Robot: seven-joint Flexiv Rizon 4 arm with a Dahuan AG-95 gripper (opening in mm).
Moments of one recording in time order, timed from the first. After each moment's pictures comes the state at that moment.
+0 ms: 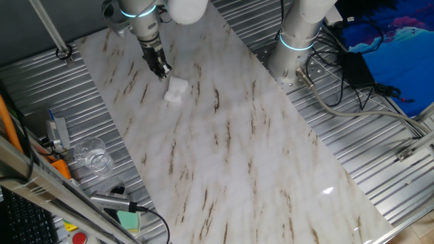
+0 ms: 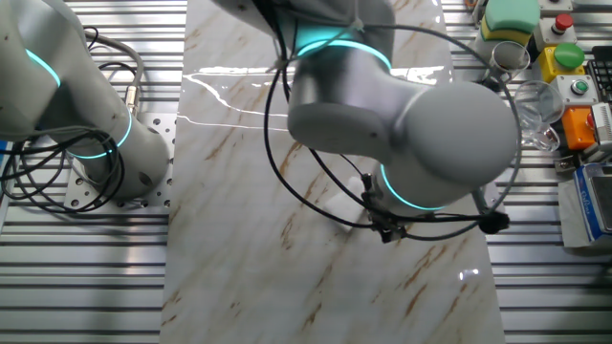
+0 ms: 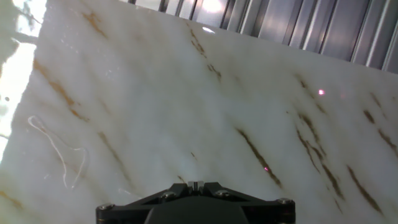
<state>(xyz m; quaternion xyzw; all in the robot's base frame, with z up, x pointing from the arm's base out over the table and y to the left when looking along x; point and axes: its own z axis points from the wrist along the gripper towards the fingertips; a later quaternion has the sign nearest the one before) 0.484 -0.128 0.052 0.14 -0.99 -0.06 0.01</state>
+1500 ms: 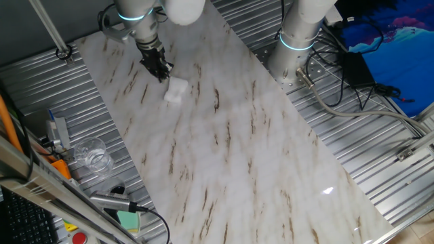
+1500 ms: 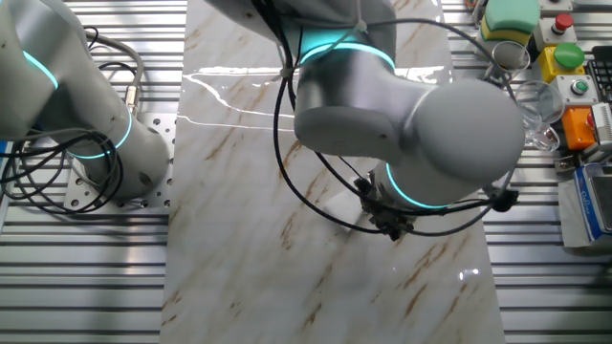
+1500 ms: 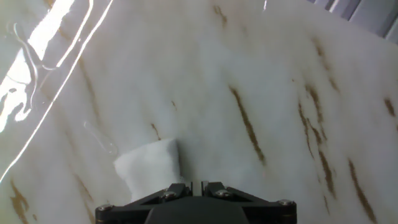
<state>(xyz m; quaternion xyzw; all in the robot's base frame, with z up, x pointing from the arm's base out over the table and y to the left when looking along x) 0.480 -0.124 0.047 0.28 -0.96 -0.07 0.00</state>
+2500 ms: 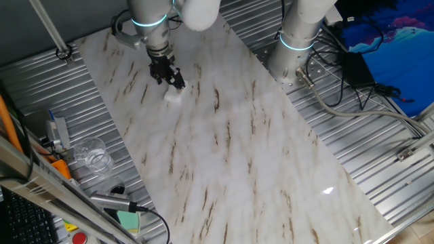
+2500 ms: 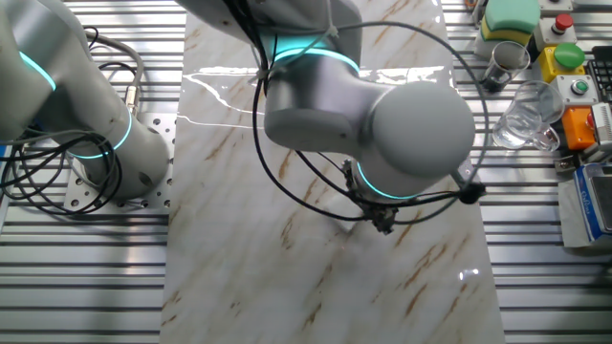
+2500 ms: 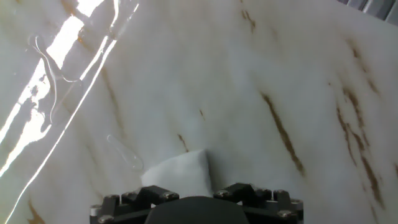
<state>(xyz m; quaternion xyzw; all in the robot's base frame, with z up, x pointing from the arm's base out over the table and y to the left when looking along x) 0.467 -0.093 0.029 0.26 -0.96 -0.07 -0.02</state>
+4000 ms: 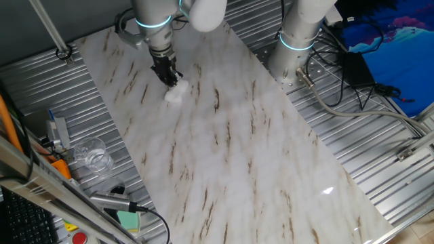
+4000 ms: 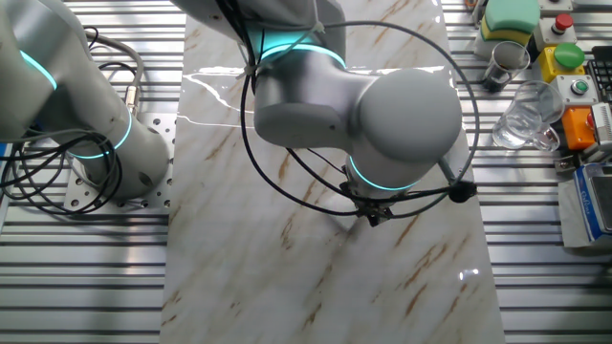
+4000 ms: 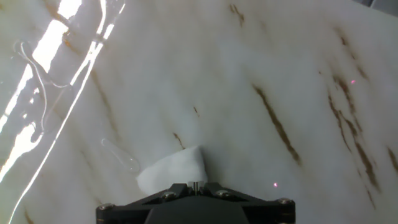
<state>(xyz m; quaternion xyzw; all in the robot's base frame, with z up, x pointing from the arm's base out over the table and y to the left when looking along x) 0.465 -0.094 0.031 0.21 -0.98 -0.06 -0.02</state>
